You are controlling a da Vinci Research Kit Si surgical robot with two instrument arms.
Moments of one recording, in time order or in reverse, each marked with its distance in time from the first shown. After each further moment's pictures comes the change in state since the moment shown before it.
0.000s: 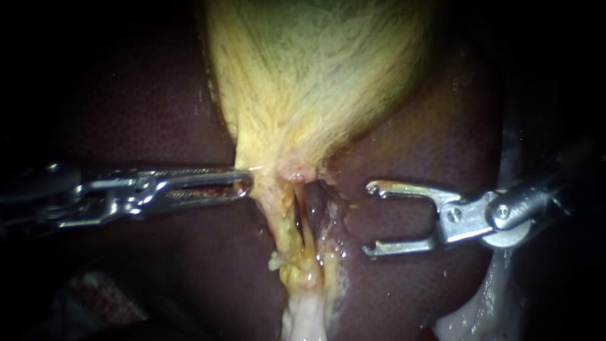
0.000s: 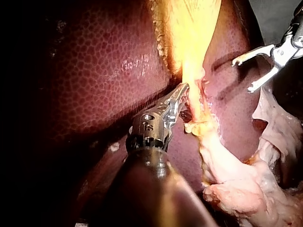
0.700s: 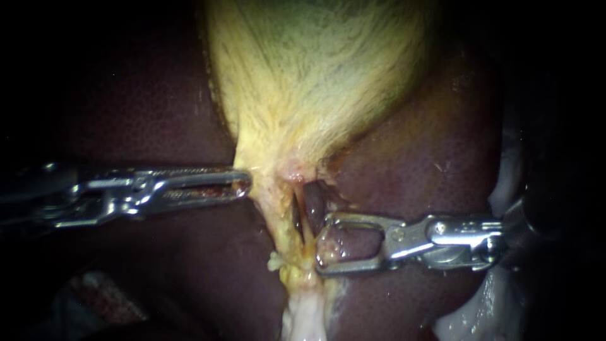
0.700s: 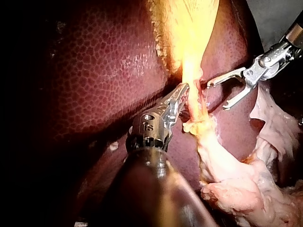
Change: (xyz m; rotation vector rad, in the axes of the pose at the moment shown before) right arm -0.005 0.000 0.007 -0.036 0.004 0.316; left arm 0.000 -0.001 -0.001 0.002 0.001 -0.003
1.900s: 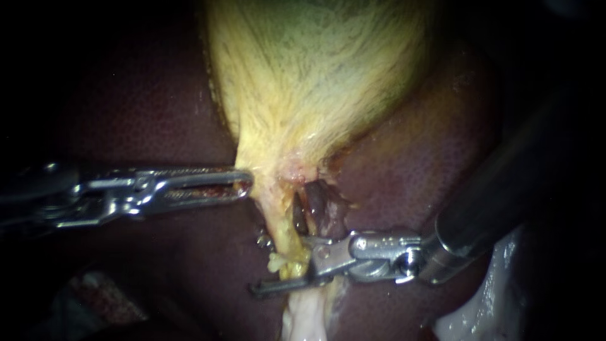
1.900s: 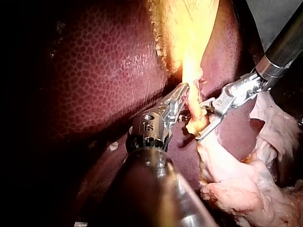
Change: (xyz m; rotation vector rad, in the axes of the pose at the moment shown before) right arm -0.004 -0.001 0.013 0.104 0.009 0.178; left arm 0.000 0.000 0.000 -0.001 0.001 -0.001
